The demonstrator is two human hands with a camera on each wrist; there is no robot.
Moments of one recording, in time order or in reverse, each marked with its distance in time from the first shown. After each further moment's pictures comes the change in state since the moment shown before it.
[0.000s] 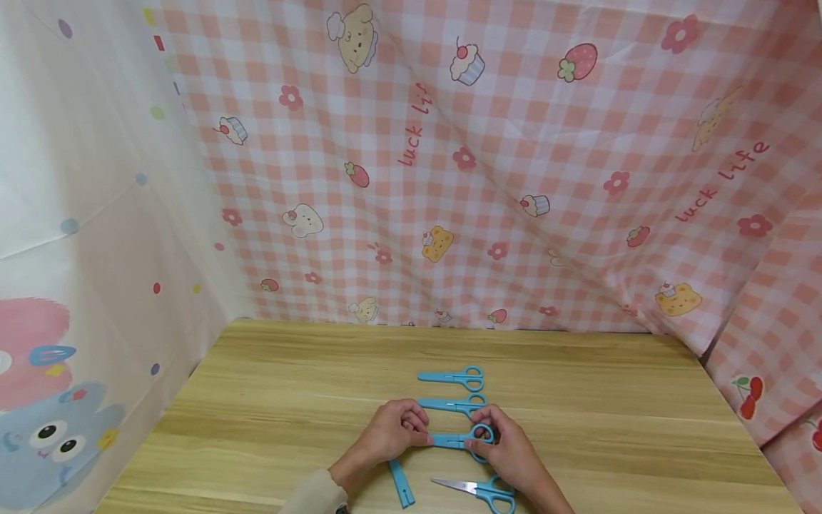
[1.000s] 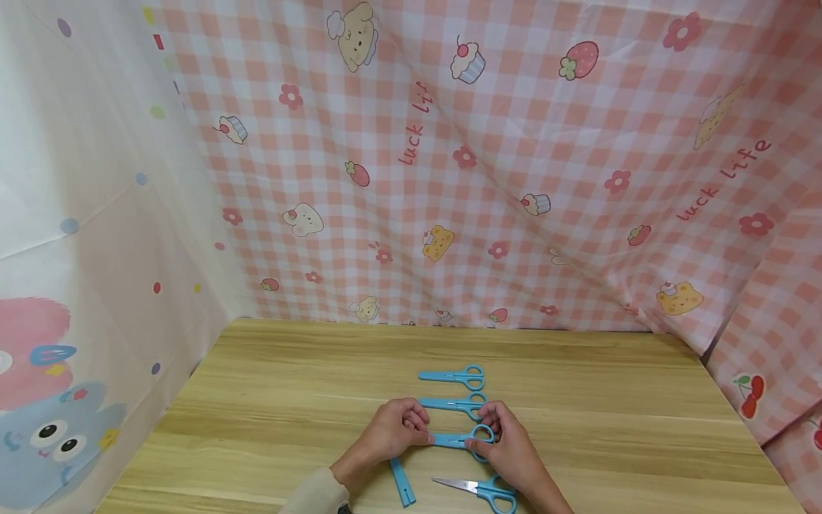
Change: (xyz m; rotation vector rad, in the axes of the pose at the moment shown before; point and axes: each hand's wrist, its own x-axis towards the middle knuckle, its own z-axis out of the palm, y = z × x) left_hand 0.001 0.000 0.000 0.023 0.002 -0.010; right_hand -0.002 -0.006 0.002 -0.056 0.101 0.010
